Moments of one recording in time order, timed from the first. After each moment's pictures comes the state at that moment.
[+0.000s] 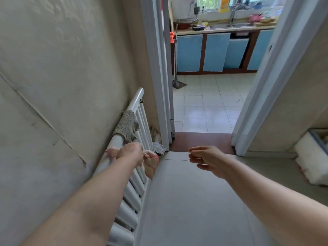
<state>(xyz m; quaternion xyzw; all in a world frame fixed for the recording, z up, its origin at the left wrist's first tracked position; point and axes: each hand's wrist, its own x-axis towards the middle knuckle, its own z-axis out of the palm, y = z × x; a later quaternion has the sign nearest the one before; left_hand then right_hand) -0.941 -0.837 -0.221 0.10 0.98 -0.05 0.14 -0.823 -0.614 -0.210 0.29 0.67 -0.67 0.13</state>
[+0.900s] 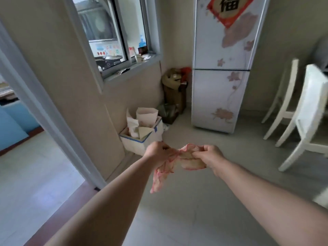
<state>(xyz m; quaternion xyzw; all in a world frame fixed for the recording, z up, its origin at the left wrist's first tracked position) -0.552 -0.386 -0.160 0.64 0.67 0.18 0.32 -0.371 -0.405 -0.180 0.66 0.46 -0.47 -0.36</state>
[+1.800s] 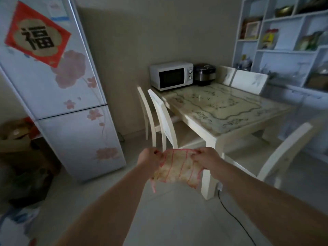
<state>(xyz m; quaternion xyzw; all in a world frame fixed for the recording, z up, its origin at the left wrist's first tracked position) -0.040 -0.237 -0.155 0.82 0.41 0.14 0.38 0.084 -0.386 -0.157 0.81 0.21 -0.24 -0.49</state>
